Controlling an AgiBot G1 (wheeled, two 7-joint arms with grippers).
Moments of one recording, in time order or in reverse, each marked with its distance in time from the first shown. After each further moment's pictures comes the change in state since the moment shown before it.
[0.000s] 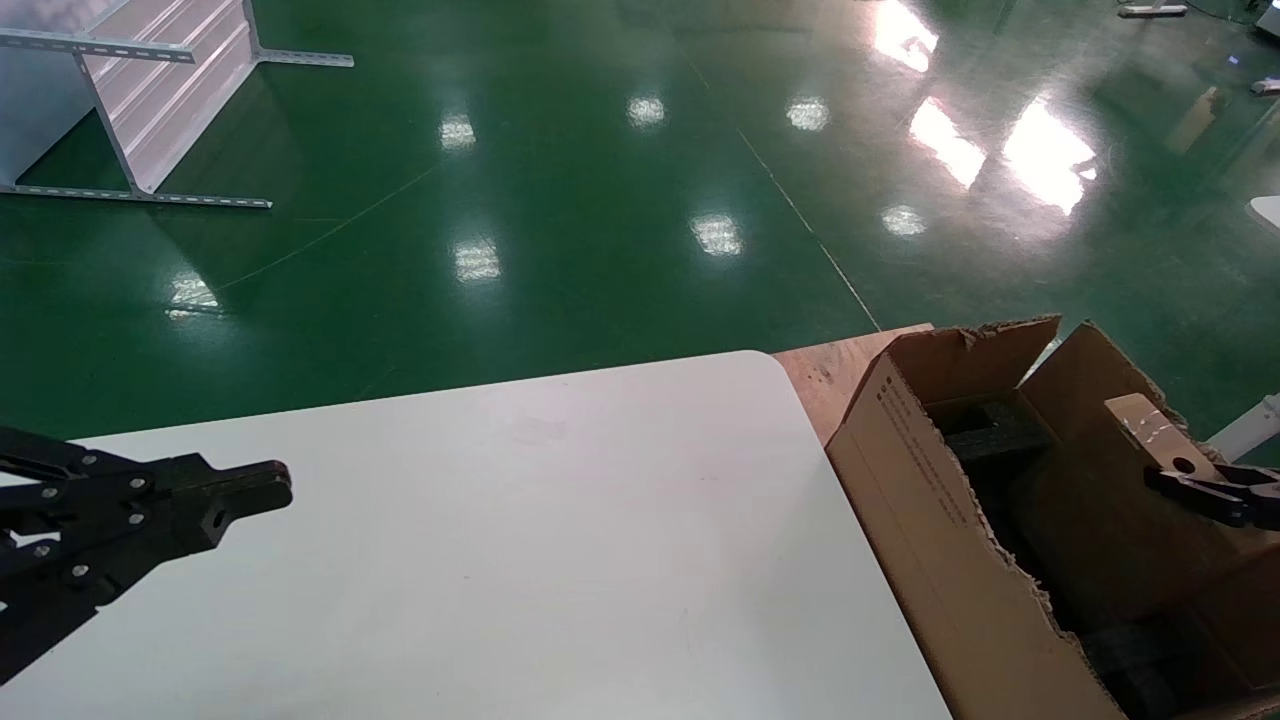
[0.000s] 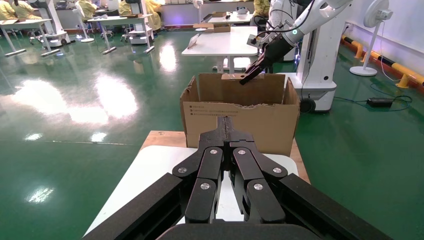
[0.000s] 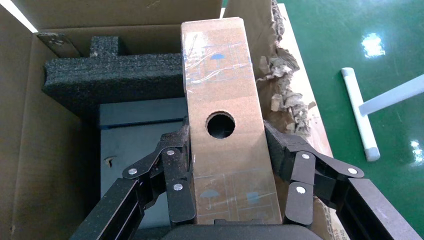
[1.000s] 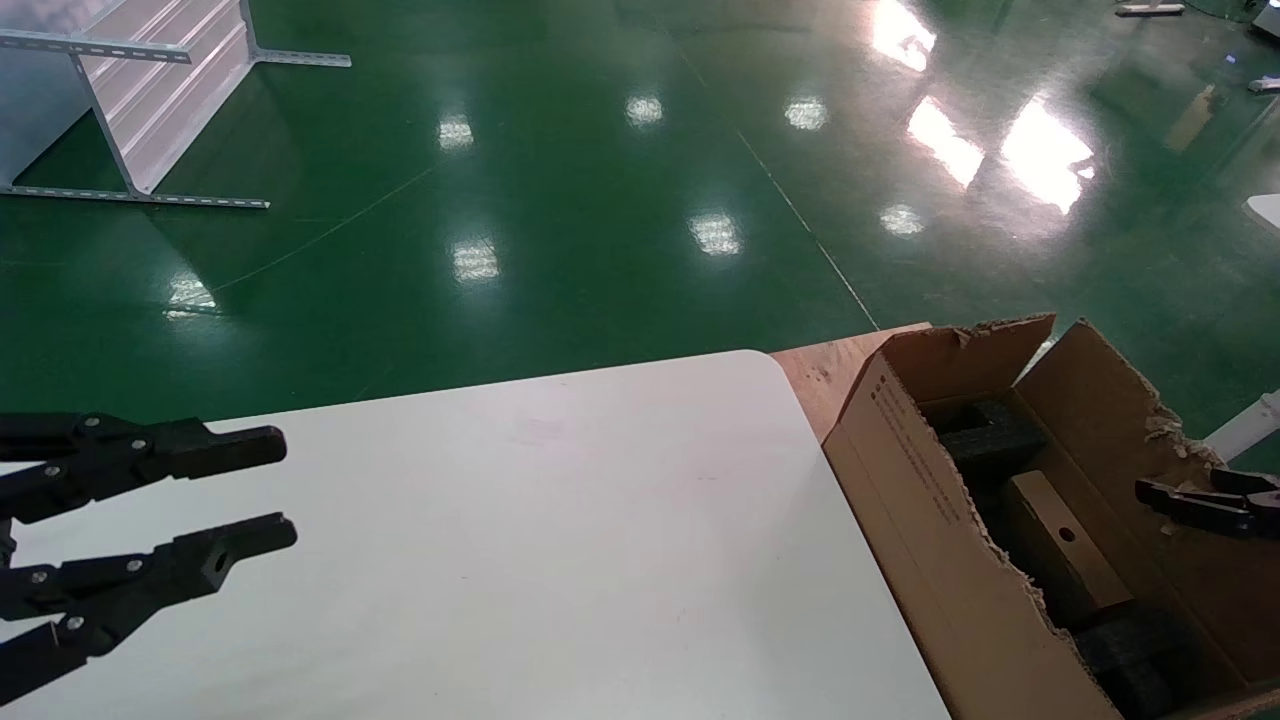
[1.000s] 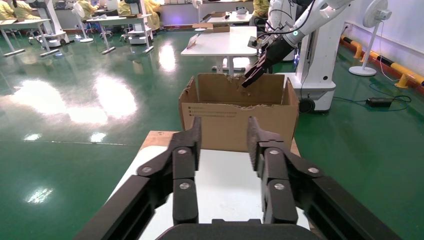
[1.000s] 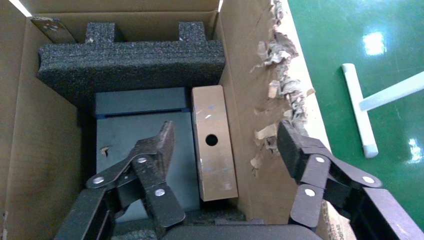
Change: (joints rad) left arm 0.000 0.000 0.000 0.000 -0.001 0.000 0.000; right arm 0.002 -0.007 0.003 -0.008 -0.004 -0.013 -0.014
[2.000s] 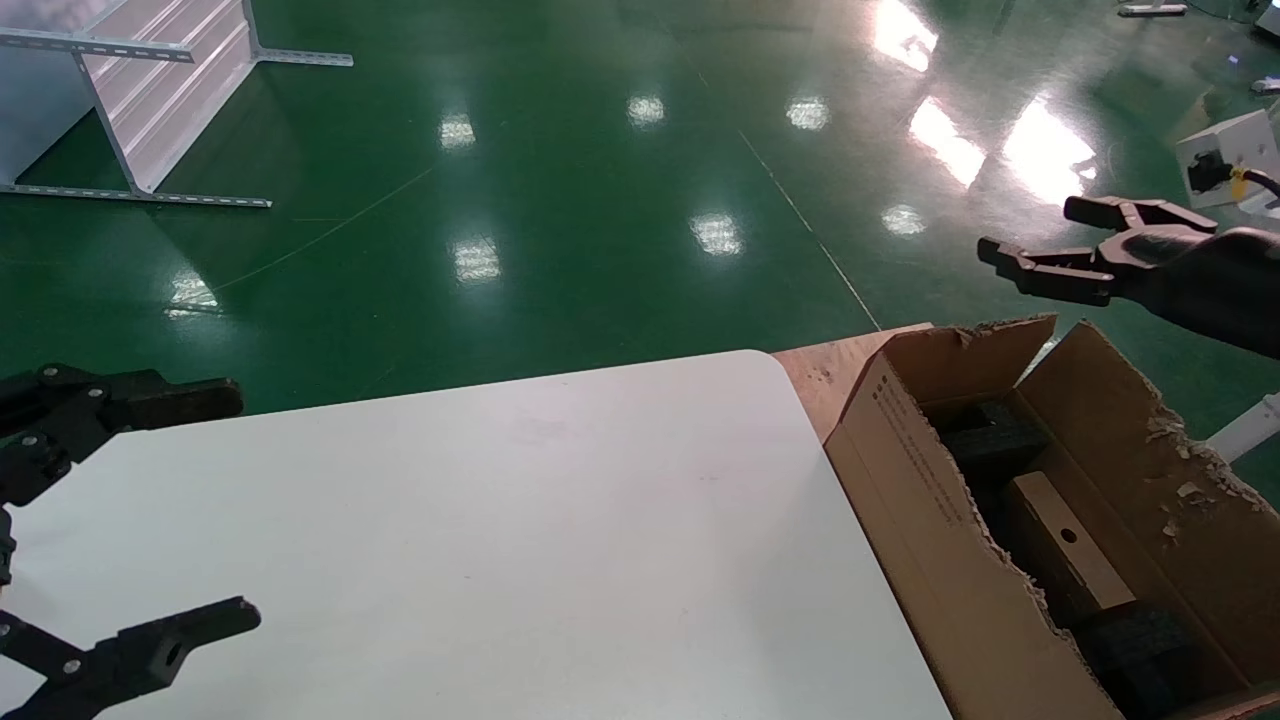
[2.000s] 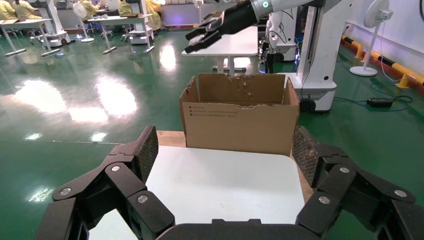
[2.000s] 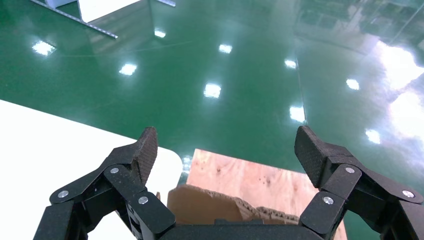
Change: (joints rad) left arm 0.000 0.000 0.001 0.001 0.000 0.000 0.001; right arm 0.217 -0.063 0.207 0.243 0.000 0.013 -0.187
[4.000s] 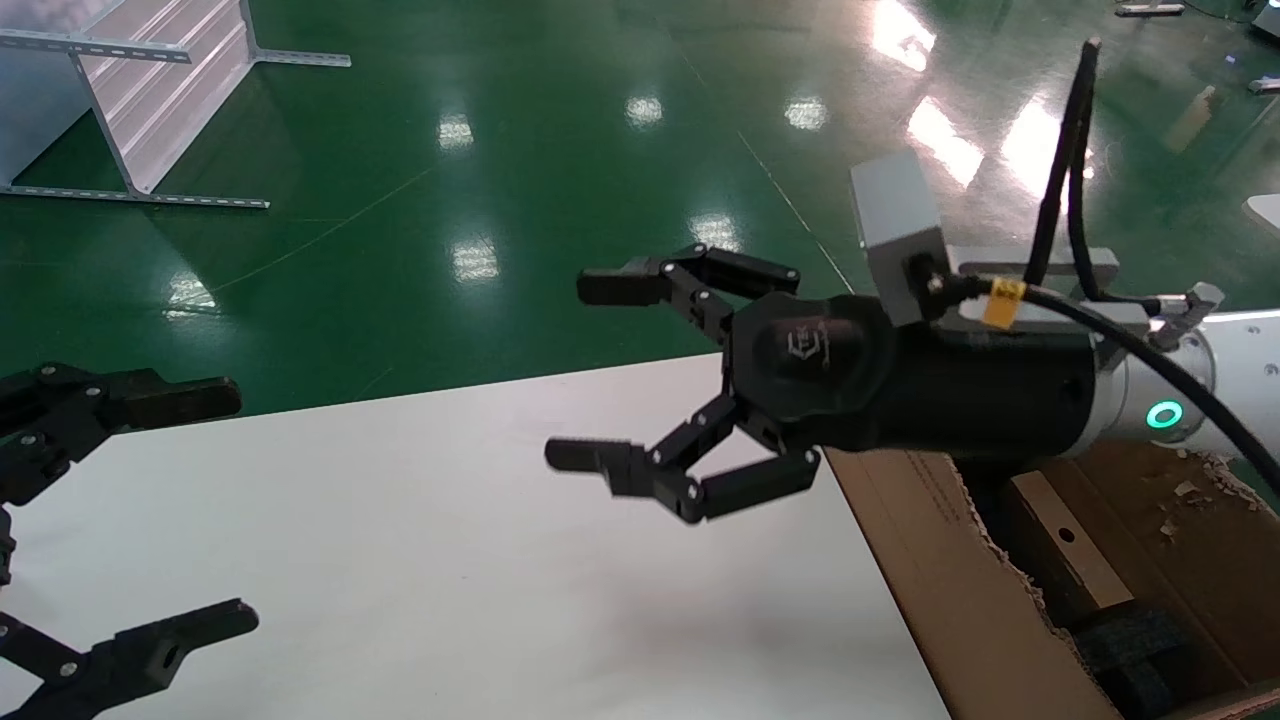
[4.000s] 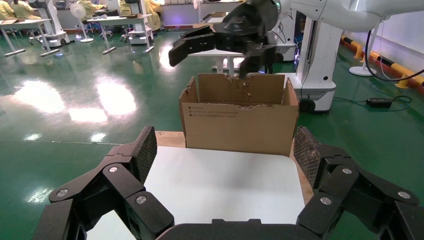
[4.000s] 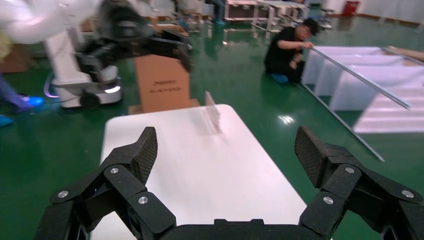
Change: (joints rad) left arm -0.001 -0.001 0.002 0.001 -0.002 -0.001 0.001; right arm -0.503 -0.445 1.027 0.208 -0.371 -0.757 0.159
